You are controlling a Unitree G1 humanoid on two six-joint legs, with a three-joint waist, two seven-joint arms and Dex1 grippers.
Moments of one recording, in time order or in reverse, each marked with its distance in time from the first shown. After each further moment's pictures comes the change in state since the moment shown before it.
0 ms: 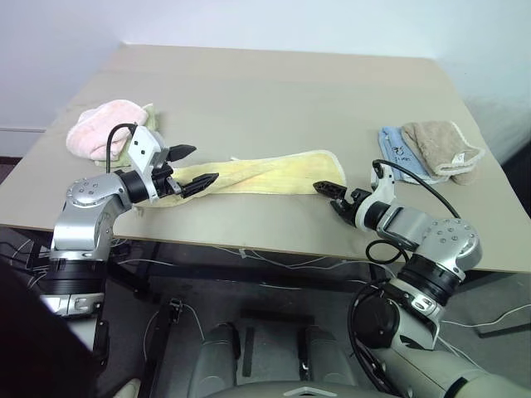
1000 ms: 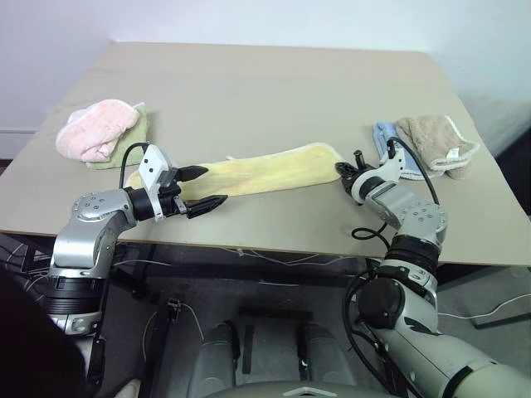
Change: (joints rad) left arm 0.098 0.002 -0.014 -0.129 -0.047 0.095 -0.023; right arm -0.084 -0.108 0.019 0.392 0.173 -0.582 -0.196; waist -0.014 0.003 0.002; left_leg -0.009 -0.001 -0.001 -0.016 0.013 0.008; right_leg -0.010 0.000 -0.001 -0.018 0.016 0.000
